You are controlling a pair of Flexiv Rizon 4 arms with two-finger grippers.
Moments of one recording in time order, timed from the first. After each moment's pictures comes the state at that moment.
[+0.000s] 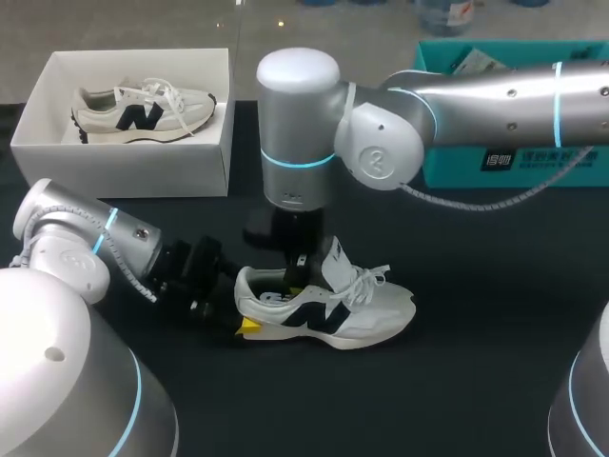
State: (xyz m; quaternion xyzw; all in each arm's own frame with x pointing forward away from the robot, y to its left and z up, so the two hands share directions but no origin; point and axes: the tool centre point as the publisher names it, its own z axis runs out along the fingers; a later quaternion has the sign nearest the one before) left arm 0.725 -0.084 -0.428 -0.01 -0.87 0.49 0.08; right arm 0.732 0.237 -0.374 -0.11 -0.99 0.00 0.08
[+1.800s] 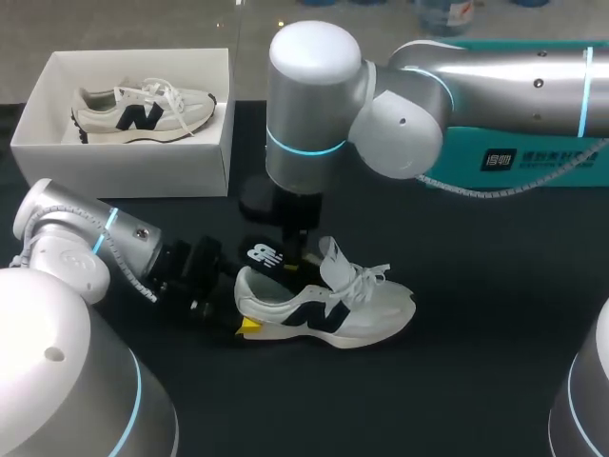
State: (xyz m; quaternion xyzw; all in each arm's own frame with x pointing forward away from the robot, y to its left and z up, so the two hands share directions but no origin) left arm 0.726 -0.084 -0.428 -0.01 -0.87 0.49 0.08; right arm 0.768 0.248 -0.330 -0.06 -1.00 -0.05 -0.02
